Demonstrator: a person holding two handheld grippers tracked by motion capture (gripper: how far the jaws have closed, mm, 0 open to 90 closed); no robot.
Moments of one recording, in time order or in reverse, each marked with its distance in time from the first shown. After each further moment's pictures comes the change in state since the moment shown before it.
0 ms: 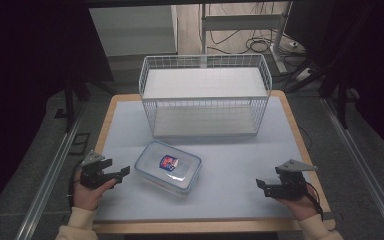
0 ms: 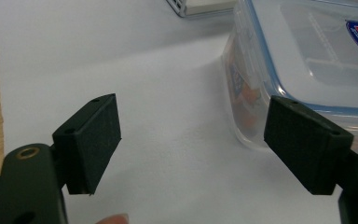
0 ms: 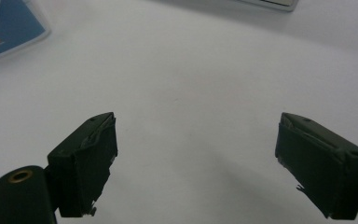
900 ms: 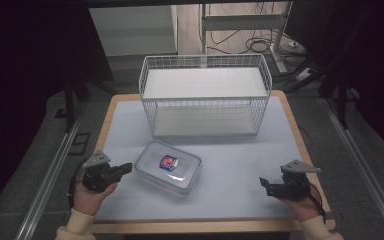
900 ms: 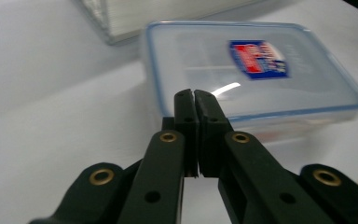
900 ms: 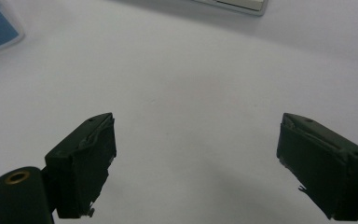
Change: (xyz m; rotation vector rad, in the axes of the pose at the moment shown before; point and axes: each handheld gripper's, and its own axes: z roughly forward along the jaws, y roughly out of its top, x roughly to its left) left arm -0.044 0.023 -0.029 -0.006 -0.184 0.138; right arm -0.002 -0.002 -0.006 -0.019 -0.077 0.005
